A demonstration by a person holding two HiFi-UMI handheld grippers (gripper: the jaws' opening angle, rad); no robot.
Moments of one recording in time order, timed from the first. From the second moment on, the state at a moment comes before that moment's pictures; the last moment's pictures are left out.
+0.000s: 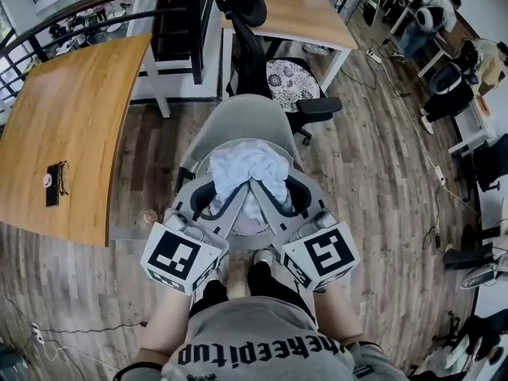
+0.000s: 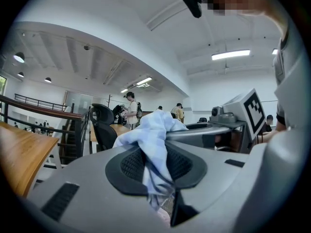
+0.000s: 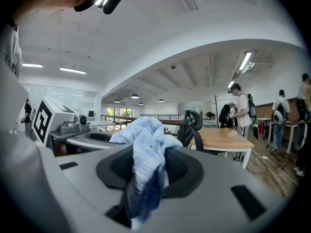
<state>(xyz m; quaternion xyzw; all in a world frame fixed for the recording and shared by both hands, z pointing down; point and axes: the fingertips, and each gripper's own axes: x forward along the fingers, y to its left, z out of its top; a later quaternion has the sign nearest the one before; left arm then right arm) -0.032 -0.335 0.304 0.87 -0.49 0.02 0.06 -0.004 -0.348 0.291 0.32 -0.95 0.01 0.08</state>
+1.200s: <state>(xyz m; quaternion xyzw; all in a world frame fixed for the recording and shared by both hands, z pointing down) -0.021 -0.360 0.322 0.78 -0.61 0.02 0.08 0.002 -0.380 0.309 0.18 -0.98 0.02 0.09</state>
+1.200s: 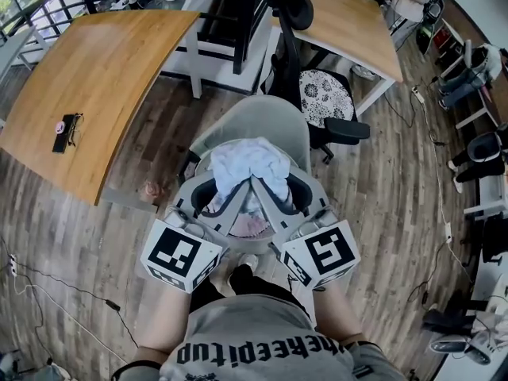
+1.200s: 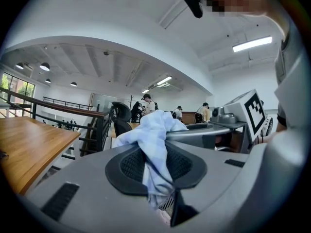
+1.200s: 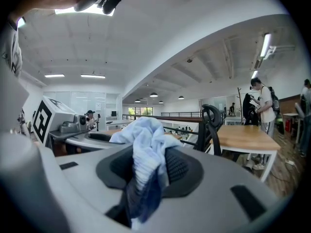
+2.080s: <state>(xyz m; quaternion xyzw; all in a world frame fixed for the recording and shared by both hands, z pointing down) -0.014 -0.379 0.350 0.75 -0.65 0.02 0.12 0.007 -0.402 0.339 0.12 -0.99 0.04 0.10</state>
